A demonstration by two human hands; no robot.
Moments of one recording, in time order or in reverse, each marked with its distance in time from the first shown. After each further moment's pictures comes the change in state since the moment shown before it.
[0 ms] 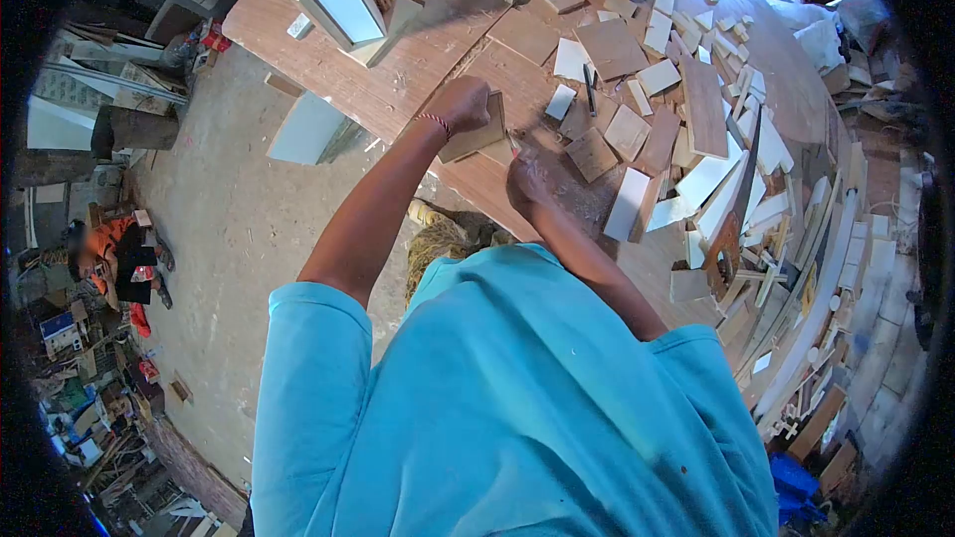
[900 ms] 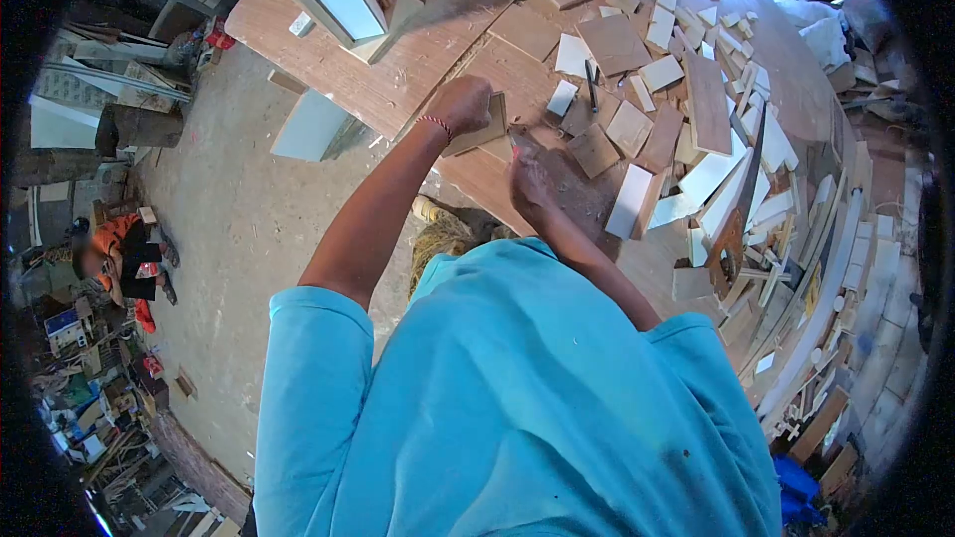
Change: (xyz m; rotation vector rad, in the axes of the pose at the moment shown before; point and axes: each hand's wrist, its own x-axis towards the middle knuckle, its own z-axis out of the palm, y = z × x) left_hand -0.009 0.014 -0.002 0.022 -0.009 -0.066; right_hand 0.049 0.059 0.046 -0.200 0.150 -0.298
